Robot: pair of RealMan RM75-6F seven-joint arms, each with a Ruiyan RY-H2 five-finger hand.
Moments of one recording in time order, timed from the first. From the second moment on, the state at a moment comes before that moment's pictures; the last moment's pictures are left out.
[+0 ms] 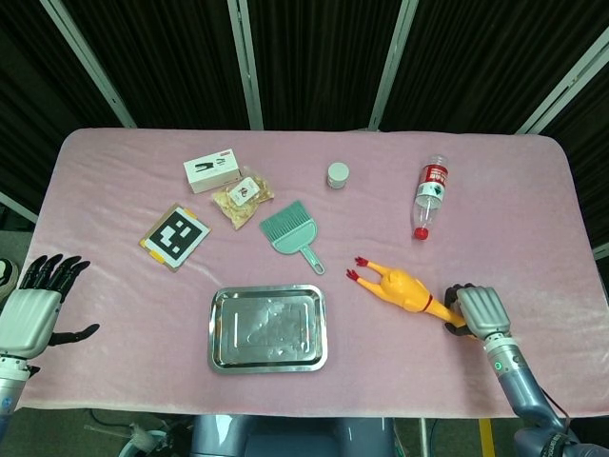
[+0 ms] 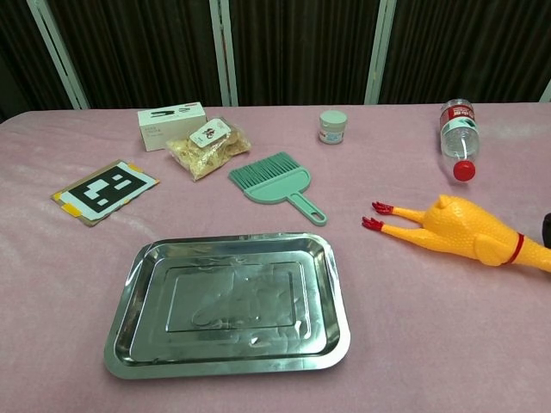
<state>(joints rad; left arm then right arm) -0.19 -1.07 -0.03 -1.72 1.47 1.36 0.16 0.39 -1.40 0.07 -1.33 -1.28 0.99 -0.13</state>
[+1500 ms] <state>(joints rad) -0.22 -1.04 -0.02 -1.78 1.54 1.35 0.16 0.47 -1.20 0.01 -1.34 -1.56 0.96 0.58</state>
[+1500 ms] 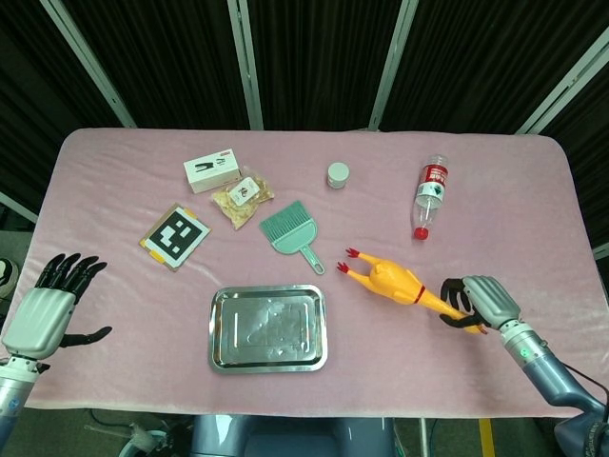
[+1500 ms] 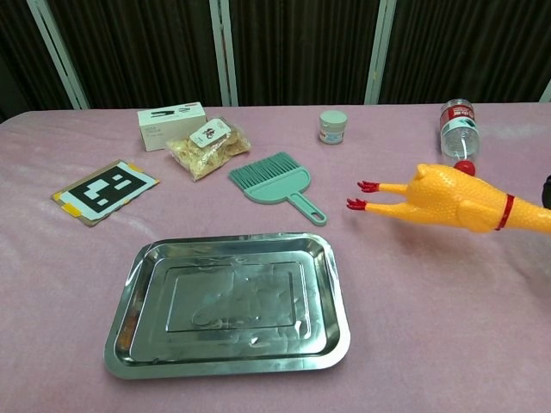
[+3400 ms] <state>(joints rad) -0.66 -1.81 -0.22 -1.62 1.60 1.08 0.74 0.80 -1.10 -0.17 -1.50 -1.80 0.89 1.28</state>
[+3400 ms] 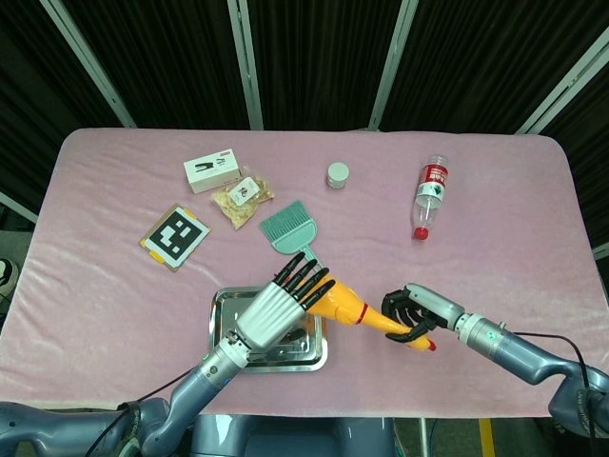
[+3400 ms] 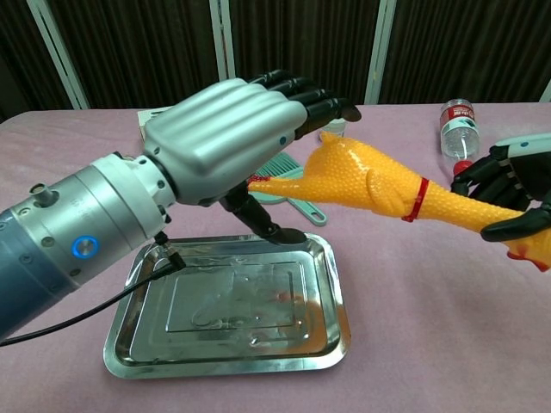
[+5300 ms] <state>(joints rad) -0.80 -1.98 -0.26 -1.43 1.52 1.14 0.71 0.81 -1.08 -0.23 -1.49 -1.77 0.96 1.31</state>
